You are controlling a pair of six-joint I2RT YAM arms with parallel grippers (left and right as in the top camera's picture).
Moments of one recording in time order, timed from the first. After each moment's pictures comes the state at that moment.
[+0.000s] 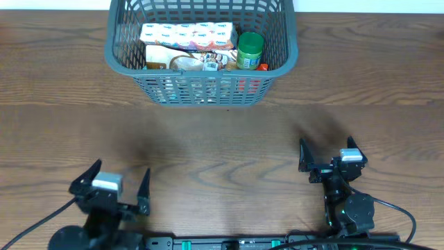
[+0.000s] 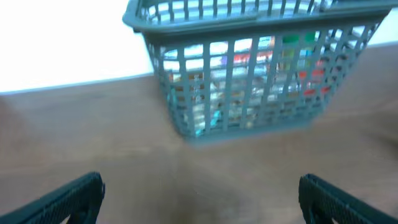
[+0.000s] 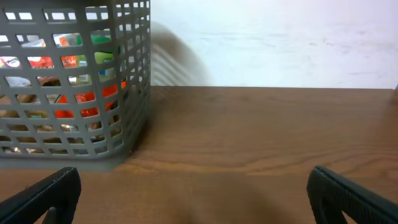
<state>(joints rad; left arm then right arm) -0.13 0.05 0.62 -0.82 0.08 0.06 0.19 0.01 0.01 -0.06 0.15 0.04</state>
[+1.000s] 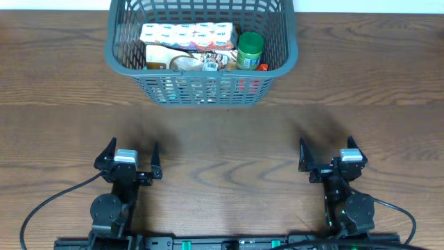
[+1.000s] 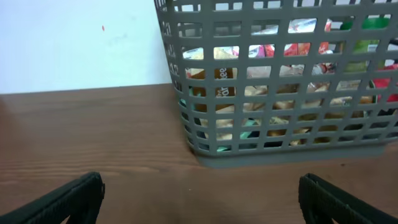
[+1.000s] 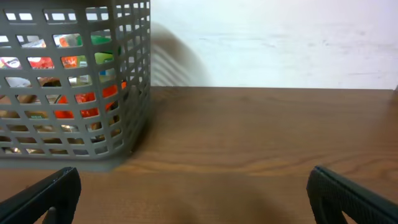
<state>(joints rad) -0.13 0.01 0.02 -0.11 -0.02 0.02 0.19 0.01 0.01 -0.06 0.15 0.04</state>
